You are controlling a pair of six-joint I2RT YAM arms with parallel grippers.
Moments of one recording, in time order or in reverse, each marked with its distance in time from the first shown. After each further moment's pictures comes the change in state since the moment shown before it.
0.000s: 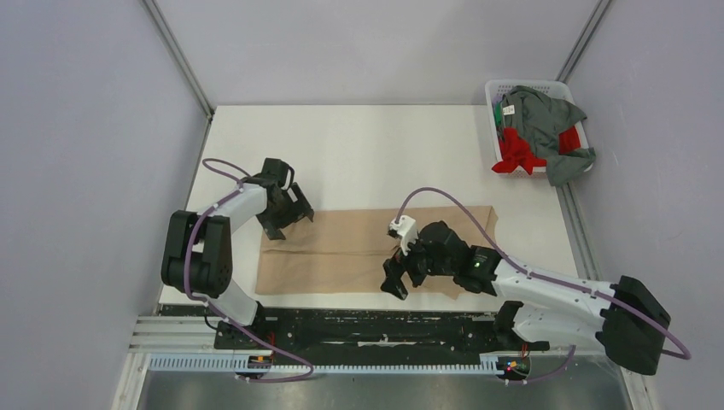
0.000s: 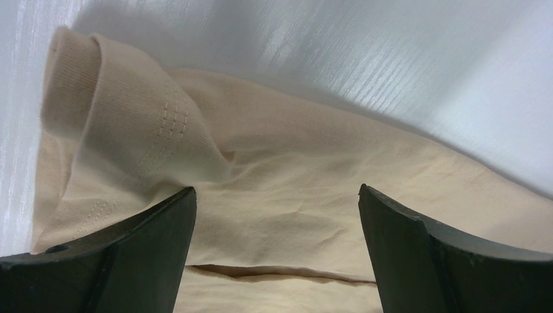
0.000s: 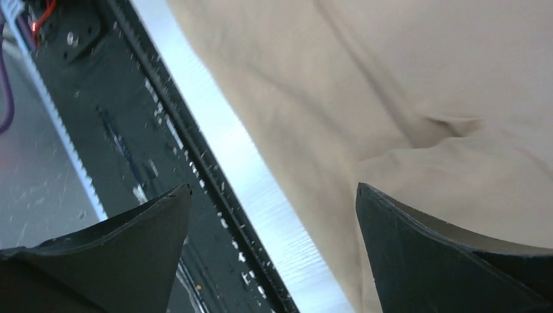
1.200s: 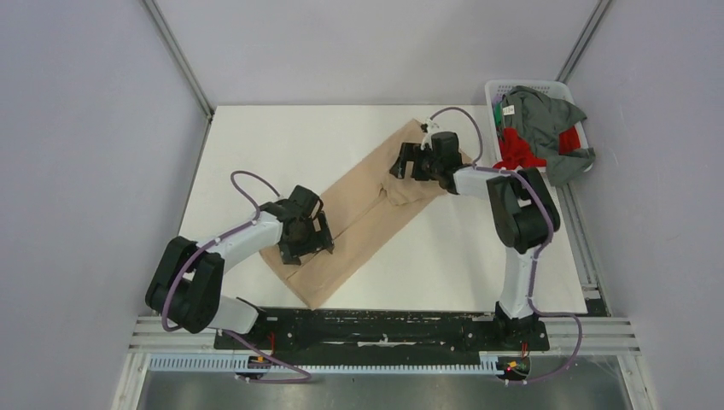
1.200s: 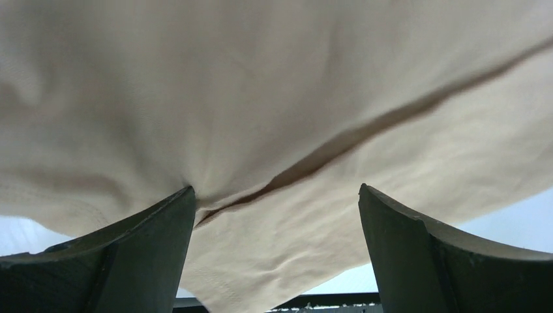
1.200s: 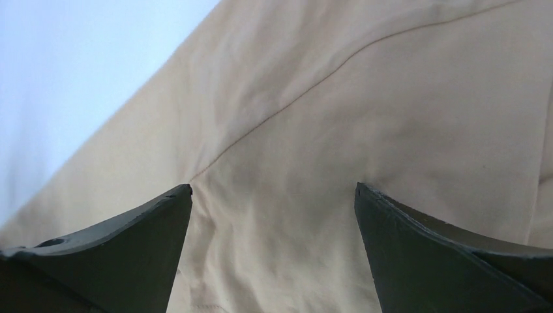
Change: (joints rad) left arm -0.292 -0.201 -0.194 -0.021 -0.021 -0.052; right arm -0.653 0.860 0.552 0.360 0.038 0.163
